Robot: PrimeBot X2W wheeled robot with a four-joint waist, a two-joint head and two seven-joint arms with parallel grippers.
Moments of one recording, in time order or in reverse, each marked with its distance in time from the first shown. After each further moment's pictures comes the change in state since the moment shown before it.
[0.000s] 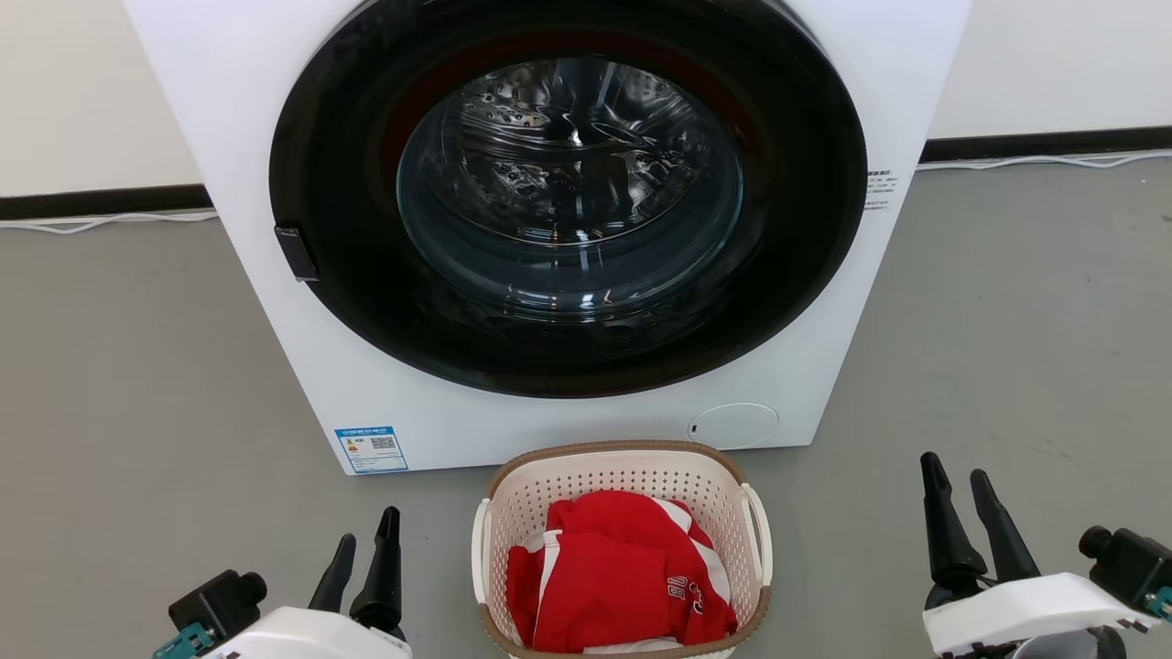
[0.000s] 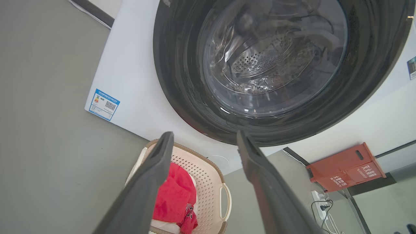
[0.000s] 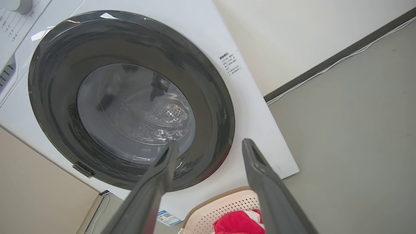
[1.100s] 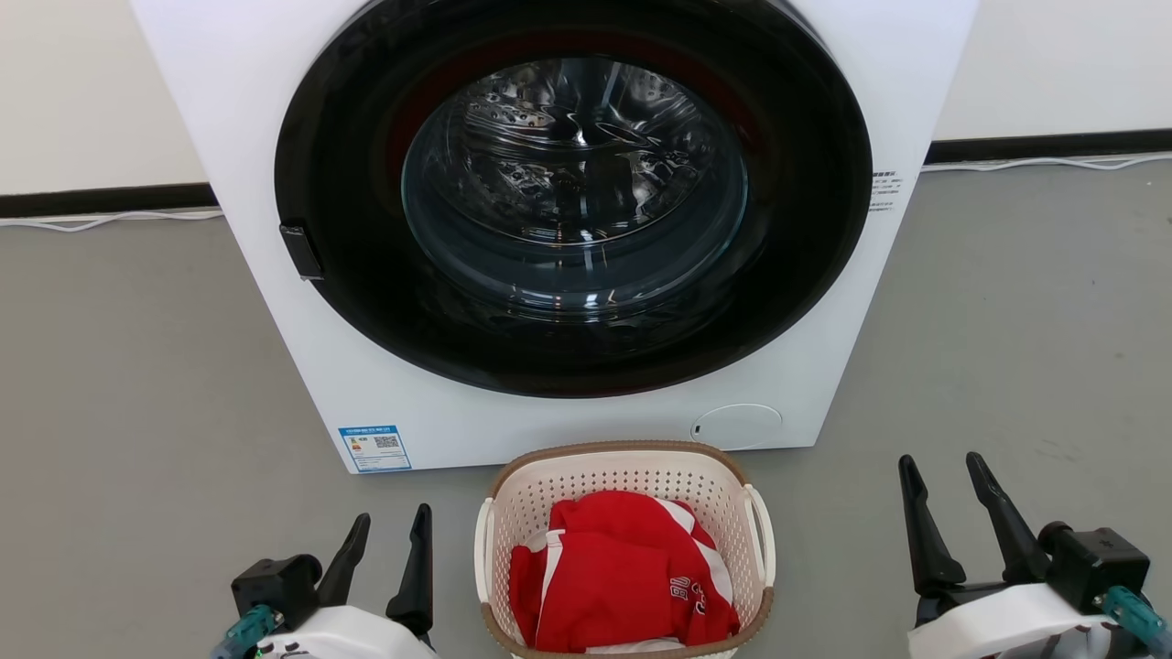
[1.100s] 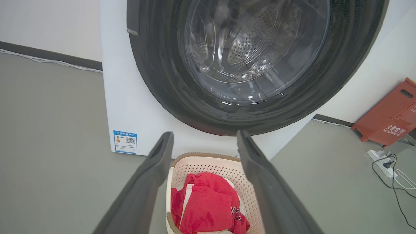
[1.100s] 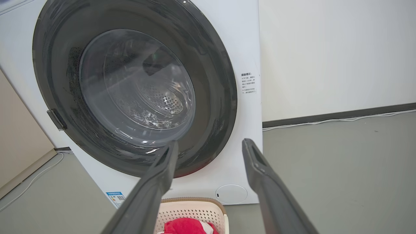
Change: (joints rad) left arm -0.019 0.004 -0.051 0.025 0.378 0.012 -0.094; right arm 0.001 -0.034 0.031 0.000 -0.384 0.000 -0.094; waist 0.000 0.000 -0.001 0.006
